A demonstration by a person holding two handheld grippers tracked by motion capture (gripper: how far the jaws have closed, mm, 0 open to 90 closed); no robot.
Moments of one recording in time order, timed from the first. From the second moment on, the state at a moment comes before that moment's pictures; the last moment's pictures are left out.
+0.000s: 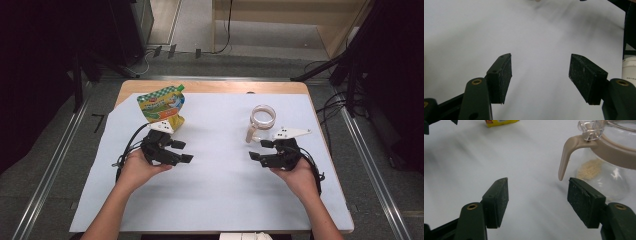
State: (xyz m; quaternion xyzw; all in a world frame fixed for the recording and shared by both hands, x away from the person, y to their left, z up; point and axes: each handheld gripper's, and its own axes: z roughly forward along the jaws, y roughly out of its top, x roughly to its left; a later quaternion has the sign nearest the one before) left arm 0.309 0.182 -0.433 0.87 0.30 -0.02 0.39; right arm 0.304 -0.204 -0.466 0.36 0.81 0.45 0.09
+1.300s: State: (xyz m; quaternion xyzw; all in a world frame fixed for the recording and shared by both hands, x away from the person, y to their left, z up) left arm 0.305 0.184 -0.427 0.87 0.29 0.00 0.40; right arm 0.356 -0.232 -0.486 0.43 0.78 0.44 0.15
